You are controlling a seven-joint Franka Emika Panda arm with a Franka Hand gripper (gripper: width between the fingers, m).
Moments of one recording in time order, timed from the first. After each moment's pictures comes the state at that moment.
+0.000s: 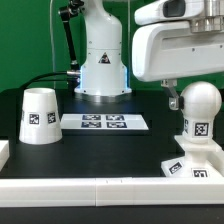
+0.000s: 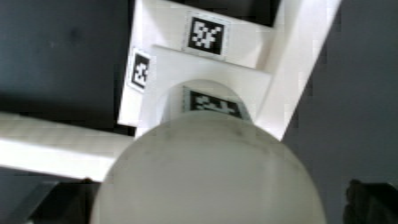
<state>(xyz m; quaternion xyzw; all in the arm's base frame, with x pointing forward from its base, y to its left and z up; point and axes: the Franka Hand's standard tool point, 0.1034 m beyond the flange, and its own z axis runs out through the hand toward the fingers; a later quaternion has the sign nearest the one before) 0.595 0.103 0.119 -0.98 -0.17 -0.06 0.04</state>
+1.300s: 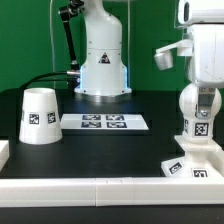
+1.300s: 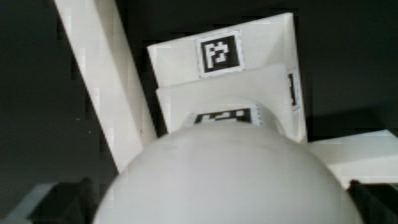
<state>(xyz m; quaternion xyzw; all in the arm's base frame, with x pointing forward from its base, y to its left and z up) 0.600 0.100 0.108 -0.78 -0.62 -0.04 -0.04</state>
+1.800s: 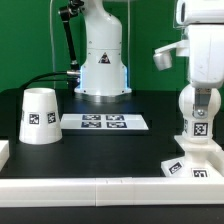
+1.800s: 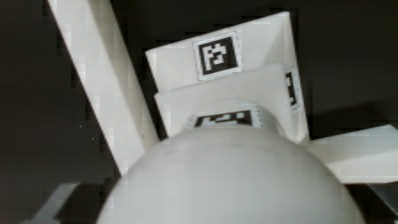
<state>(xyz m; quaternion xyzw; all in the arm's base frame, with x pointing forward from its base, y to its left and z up) 0.600 0.097 0.107 -0.82 -0.56 -0.05 -0.03</state>
